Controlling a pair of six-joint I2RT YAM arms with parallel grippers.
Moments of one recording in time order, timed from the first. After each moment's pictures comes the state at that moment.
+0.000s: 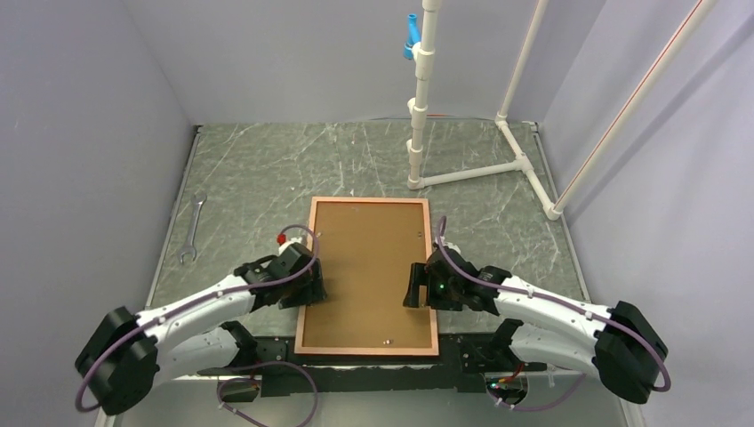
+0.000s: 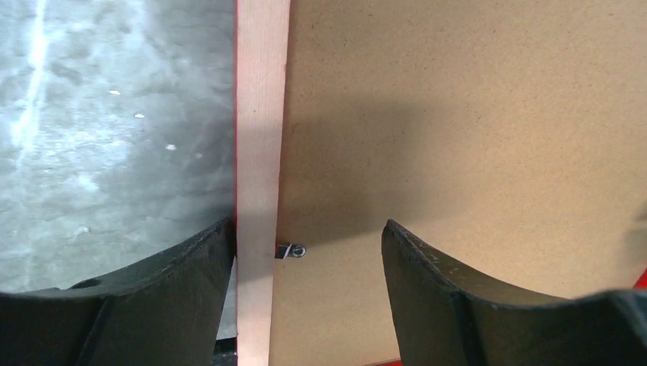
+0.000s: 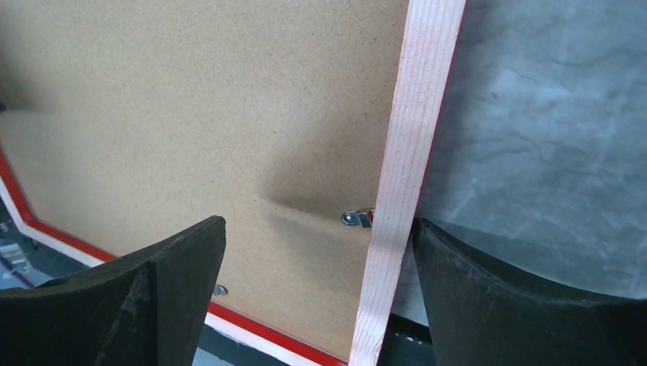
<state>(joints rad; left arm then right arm) -0.74 1.00 0.44 -0.52 -0.08 -0.90 0.86 1.03 0.45 -0.42 -0.02 0.88</state>
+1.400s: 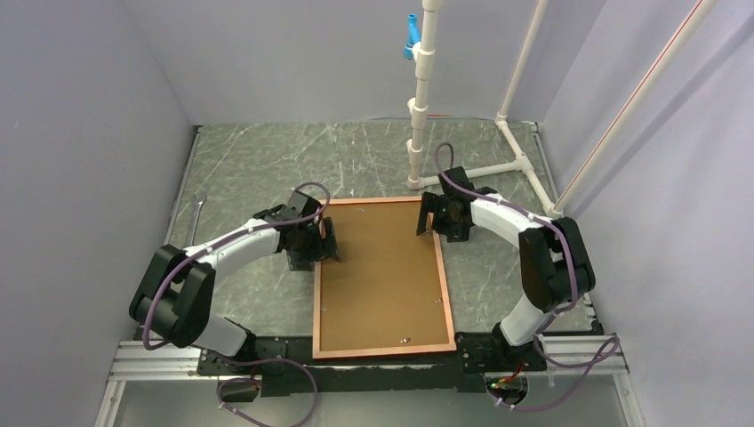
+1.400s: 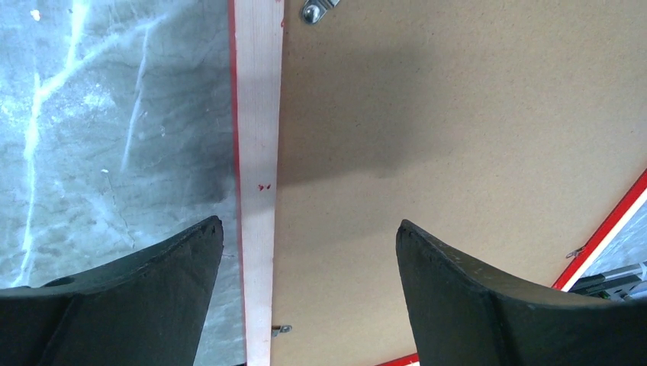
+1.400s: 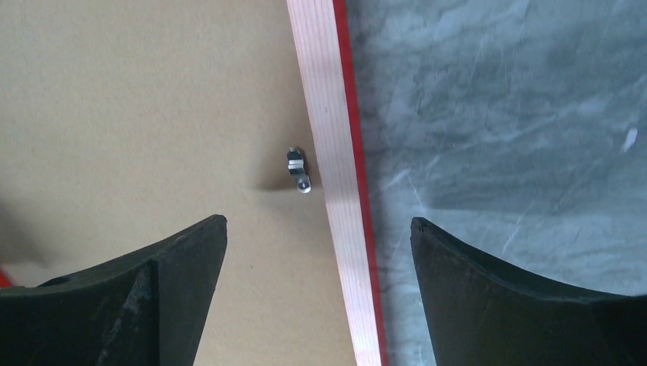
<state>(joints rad) -0.50 1.46 0.83 -0.53 0.12 -0.74 0.34 1.62 0.98 -0.48 -0.06 0.52</state>
